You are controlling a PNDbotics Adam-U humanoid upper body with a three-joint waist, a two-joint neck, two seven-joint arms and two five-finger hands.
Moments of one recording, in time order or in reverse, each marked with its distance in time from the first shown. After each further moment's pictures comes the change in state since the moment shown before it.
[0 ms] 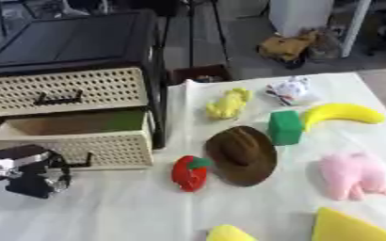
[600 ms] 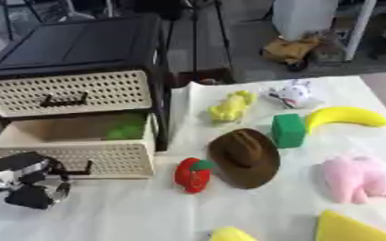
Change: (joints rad) left arm 0.068 0.002 -0.005 -0.099 -0.080 0.010 0.070; right arm 0.018 0.007 -0.006 0.000 0.001 0.001 -0.006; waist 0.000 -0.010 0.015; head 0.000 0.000
